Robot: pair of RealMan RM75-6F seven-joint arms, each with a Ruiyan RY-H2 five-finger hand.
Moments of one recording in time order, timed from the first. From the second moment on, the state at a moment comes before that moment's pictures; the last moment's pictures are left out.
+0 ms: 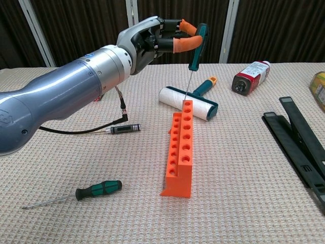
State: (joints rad) left arm -0.92 -1.85 -0.47 -1.31 1.22 0.89 -0.63; right arm -0.05 -1.12 0.05 -1.52 -1.50 1.57 0.01
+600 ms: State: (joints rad) left arm -0.96 -1.90 -0.46 -1.21 1.24 0.90 -0.65; right arm -0.05 -1.12 0.05 -1.52 -1.49 1.56 0.02
